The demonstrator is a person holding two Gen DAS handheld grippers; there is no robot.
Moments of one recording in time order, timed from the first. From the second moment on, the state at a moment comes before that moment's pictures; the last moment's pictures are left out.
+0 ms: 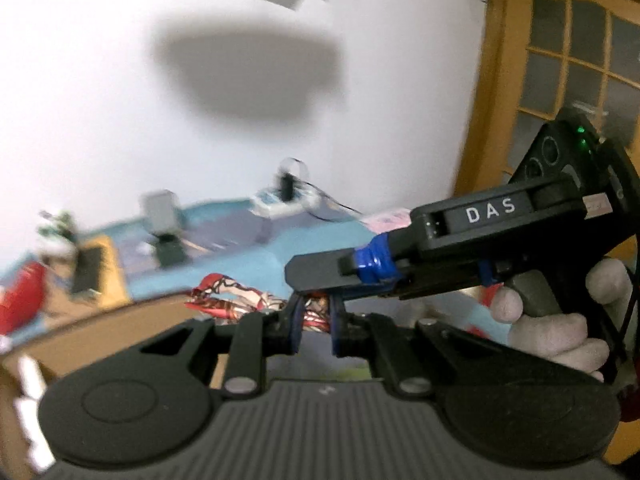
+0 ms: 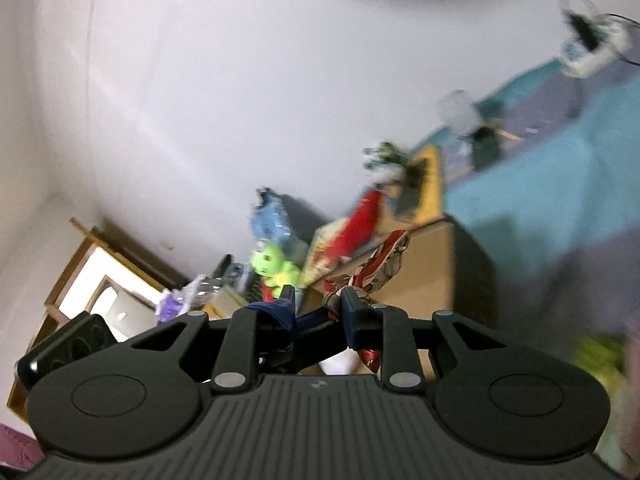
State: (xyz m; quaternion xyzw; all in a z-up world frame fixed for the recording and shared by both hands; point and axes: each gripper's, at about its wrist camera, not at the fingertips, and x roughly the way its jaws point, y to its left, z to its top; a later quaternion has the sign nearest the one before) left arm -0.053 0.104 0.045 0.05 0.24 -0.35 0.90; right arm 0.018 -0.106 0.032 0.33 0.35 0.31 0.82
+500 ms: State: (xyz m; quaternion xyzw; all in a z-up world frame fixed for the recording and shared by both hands) left arm 0.055 0.201 -0.052 0.08 0.37 -0.24 0.89; right arm 0.094 0.023 -0.076 0.27 0.44 0.26 0.81
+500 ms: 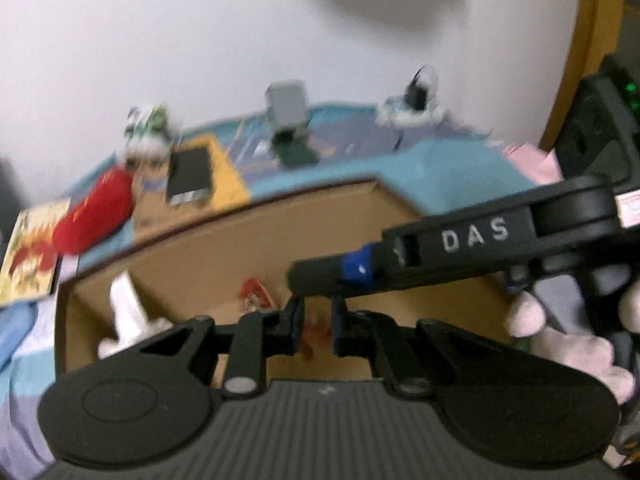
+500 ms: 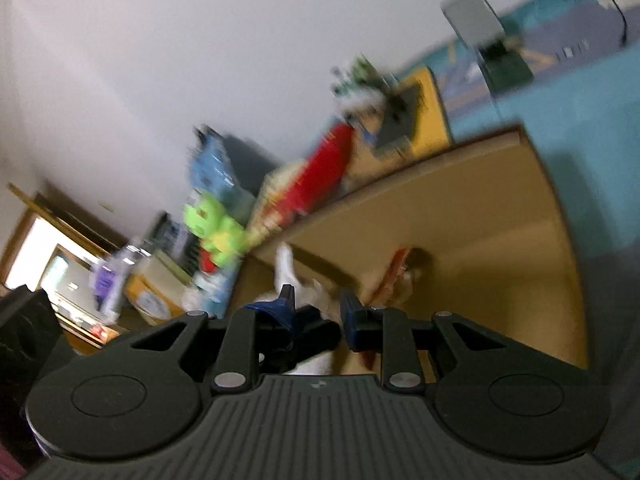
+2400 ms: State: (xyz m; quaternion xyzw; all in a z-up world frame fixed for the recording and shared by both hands) left arm -0.096 0.040 -0.059 0.12 0.46 -0.08 0.88; right arm -0.072 -0.130 -0.043 0.11 0.46 0.27 0.84
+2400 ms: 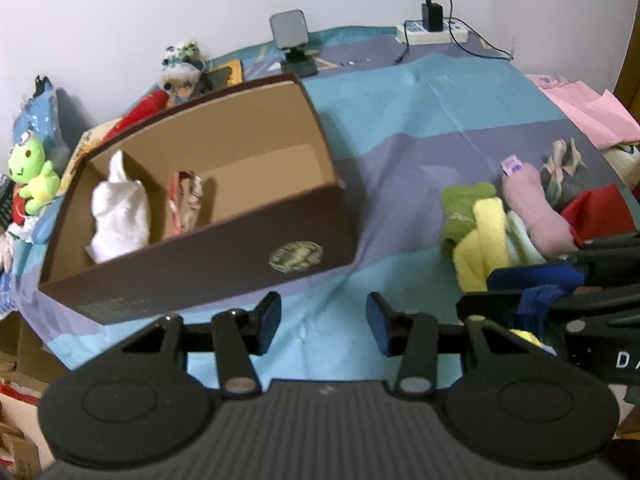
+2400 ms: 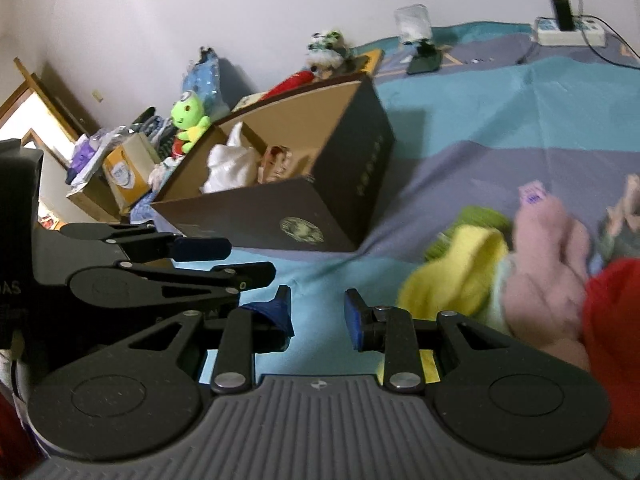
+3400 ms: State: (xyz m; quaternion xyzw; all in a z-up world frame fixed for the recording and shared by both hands) left arm -0.093 -0.017 -0.123 0.05 0.50 -0.29 0.81; right arm -0.057 -0.172 -0.096 0.19 0.54 0.19 0.80
